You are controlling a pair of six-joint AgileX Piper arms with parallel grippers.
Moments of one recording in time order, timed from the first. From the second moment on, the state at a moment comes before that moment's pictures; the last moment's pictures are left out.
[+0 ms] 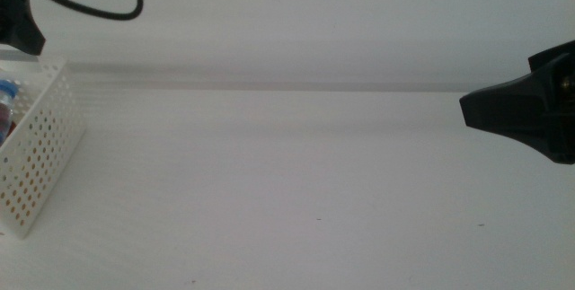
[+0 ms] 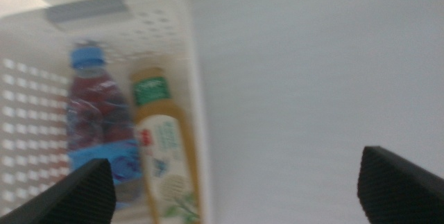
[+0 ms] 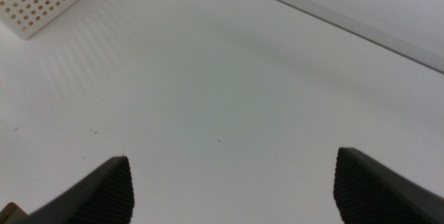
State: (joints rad) left arm 0.23 1.54 -1.60 -0.16 1.22 0.41; right arm 0.66 1.01 -1.22 -0.03 1.01 0.06
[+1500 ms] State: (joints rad) left arm 0.10 0.91 -1.10 -0.09 0.72 0.26; right arm 0.65 1.00 -1.18 -0.04 0.97 0.06
